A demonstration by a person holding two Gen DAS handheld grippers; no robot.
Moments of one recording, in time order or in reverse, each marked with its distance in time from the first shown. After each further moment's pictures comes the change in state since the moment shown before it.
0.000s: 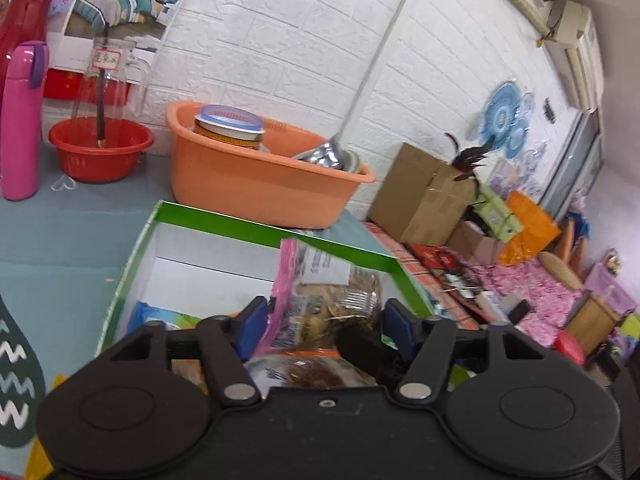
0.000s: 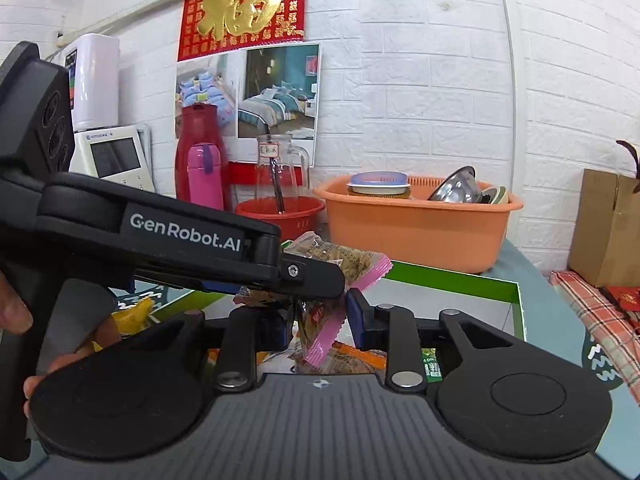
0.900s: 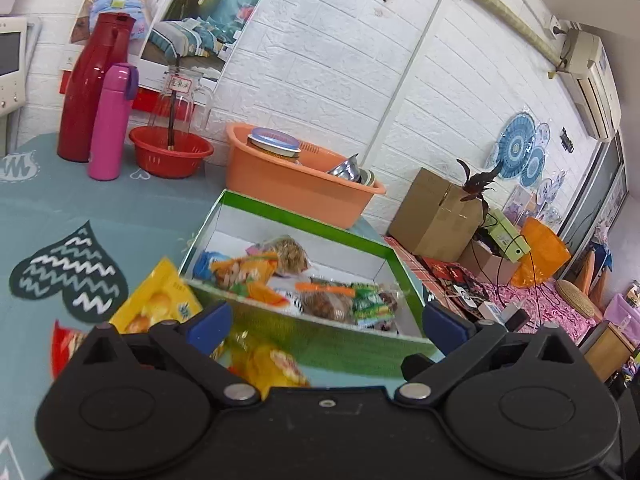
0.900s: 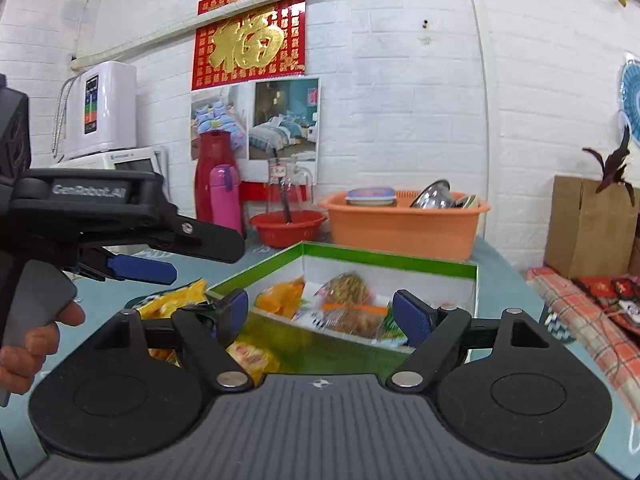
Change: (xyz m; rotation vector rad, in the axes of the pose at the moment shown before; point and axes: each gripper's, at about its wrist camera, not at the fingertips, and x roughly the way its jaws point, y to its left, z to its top) left arm -0.130 -0.038 -0.054 -0.080 -0.079 0.096; right arm -0.107 0.014 -0.022 0.031 -0.042 -0.002
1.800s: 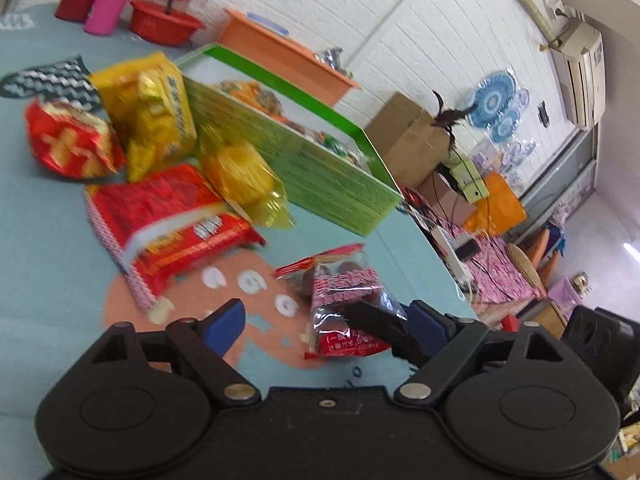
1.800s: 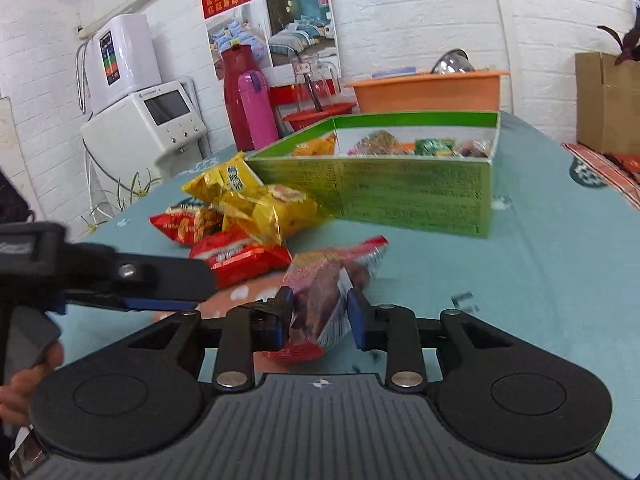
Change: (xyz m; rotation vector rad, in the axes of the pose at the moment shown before) left arm -0.004 0.003 -0.096 -0.158 0.223 -0.178; right arm -0.035 -0.010 -0.070 0.131 0.261 0.134
